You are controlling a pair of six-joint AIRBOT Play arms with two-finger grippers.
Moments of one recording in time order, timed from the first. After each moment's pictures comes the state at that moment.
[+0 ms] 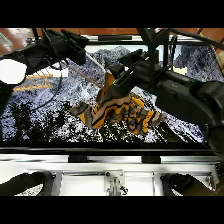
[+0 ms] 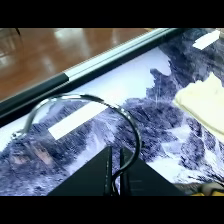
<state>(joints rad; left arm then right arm) -0.44 -1.22 1.54 1.19 -0.52 -1.11 0.63 -0.98 1.32 1.78 -0.63 -1.91</state>
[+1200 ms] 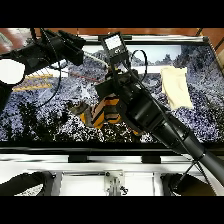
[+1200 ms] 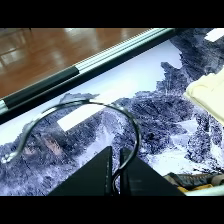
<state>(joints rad) -0.45 -1.22 1.54 1.24 -0.57 -1.14 0.87 -1.18 1.32 0.86 -0.67 -0.92</state>
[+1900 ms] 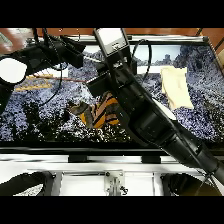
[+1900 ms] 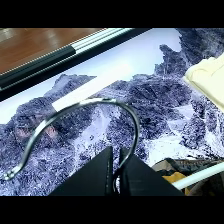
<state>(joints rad) -0.43 -1.24 1.54 1.25 -0.62 -1.16 0.95 -1.10 1.32 0.71 -0.61 -0.83</state>
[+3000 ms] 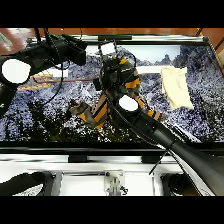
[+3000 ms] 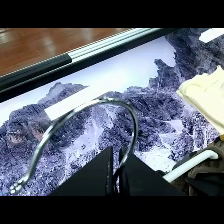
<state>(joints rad) -0.45 -1.25 1.54 1.25 -0.57 -1.23 0.90 -1.33 1.32 0.36 -0.70 -0.40</state>
